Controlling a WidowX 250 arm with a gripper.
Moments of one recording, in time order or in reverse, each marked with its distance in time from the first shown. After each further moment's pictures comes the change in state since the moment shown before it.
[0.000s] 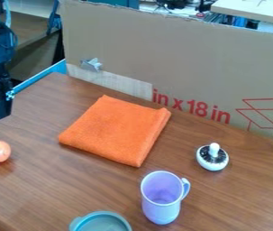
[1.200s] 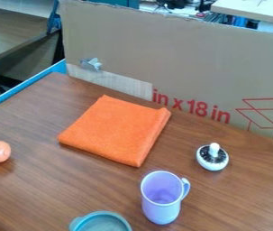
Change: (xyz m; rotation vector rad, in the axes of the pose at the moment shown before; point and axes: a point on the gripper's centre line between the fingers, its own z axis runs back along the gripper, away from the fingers) arm -0.024 0.061 -0.057 -0.007 0.108 -0.571
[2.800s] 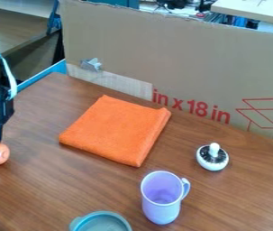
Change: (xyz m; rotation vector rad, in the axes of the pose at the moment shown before) arm 0.044 -0.015 -0.034 -0.025 -0.031 -0.501
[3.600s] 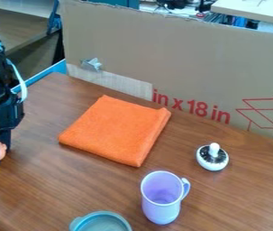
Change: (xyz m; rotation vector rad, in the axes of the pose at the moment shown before) arm 0.012 0.009 -0.013 -0.051 -0.053 0.068
